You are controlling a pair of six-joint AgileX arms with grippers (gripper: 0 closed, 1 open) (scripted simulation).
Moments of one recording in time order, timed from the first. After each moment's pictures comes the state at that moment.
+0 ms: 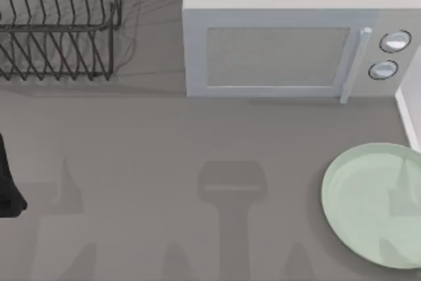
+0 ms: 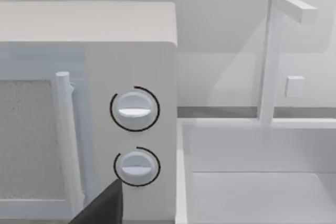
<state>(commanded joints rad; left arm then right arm) 0.00 0.00 0.00 0.00 0.00 0.00 0.00 0.00 0.00 0.00 0.00 0.00</state>
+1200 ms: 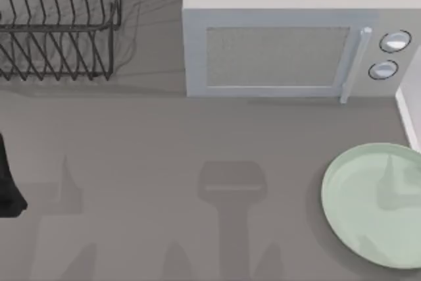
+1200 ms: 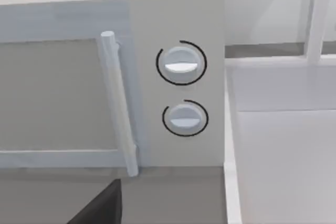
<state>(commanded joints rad) 0.00 0.00 0.00 0.00 0.00 0.00 0.08 0.22 0.19 -0.16 0.00 0.09</state>
